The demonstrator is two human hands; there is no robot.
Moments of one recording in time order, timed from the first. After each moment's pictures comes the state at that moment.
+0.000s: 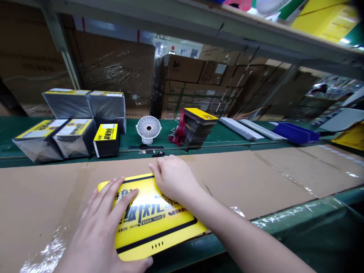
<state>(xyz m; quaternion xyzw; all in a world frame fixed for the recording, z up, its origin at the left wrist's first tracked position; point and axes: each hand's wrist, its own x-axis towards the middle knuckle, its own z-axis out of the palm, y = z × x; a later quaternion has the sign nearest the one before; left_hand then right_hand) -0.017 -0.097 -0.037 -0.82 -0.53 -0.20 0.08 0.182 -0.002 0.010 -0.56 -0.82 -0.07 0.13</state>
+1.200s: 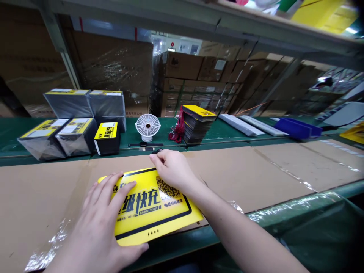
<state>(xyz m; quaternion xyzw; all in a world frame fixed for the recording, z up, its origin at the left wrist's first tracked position) -0.012 -0.103 -0.026 -0.81 -0.56 -0.19 0.00 0.192 0.000 0.016 -0.57 -0.78 0.07 0.24</state>
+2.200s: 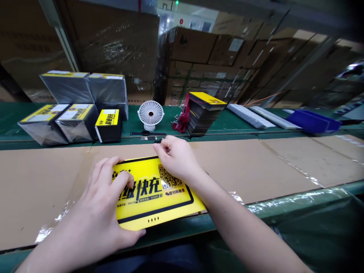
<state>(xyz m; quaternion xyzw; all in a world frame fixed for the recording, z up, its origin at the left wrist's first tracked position) -0.008 -0.094 -0.001 -0.84 -0.51 -0.20 -0.05 0.195 0.004 0.006 -0.54 -0.79 0.07 0.30</state>
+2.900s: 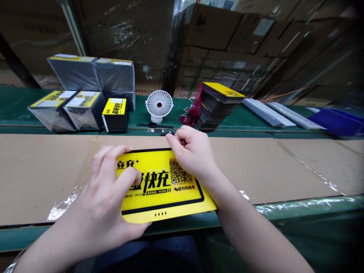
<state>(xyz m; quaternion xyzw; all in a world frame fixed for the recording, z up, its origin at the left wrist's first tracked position) -0.010 -0.096 0.001 -0.85 -0.46 -0.27 0.02 0.195 0.001 0.007 -0.50 -0.76 0.08 0.40</state>
